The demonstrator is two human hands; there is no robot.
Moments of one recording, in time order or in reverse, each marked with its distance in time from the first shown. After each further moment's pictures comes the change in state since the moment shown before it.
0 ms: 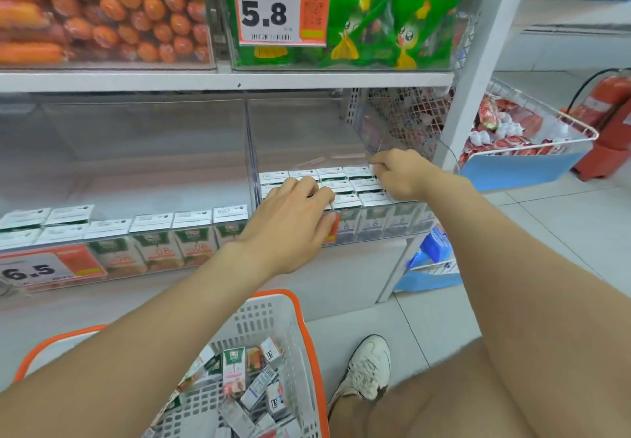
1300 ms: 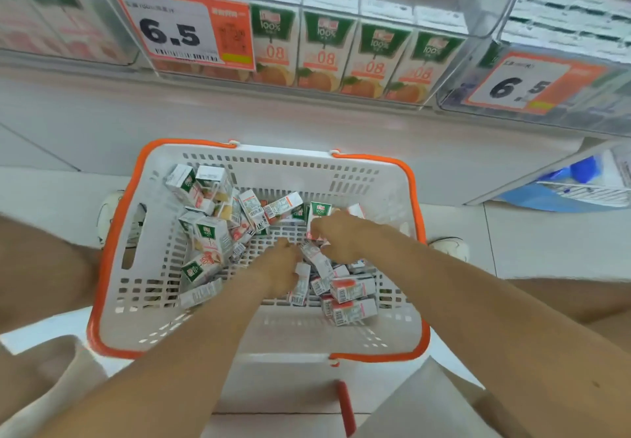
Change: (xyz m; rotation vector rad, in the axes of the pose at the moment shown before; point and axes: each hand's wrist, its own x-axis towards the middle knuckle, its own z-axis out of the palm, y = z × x) left_hand -0.316 -0.099 0.238 -0.458 -0.885 -0.618; right_hand -0.100 -0.228 0.328 -0.176 -0.851 -0.418
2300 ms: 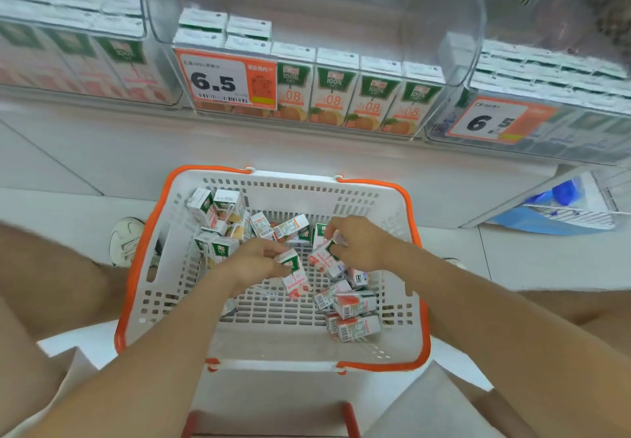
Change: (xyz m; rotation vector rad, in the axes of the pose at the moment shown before) left_hand -0.058 -0.026 -0.060 -0.932 0.101 -0.078; right_hand -0.038 0.005 -0.016 0.280 0.258 0.036
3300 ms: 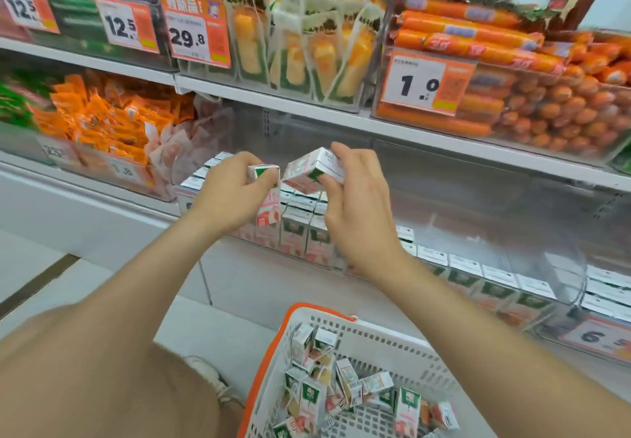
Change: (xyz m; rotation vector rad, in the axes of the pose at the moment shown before) left_hand -0.222 0.203 -0.276 0.326 1.074 0.618; right_hand -0.027 -0.340 -0.183 0.207 1.048 -0.638
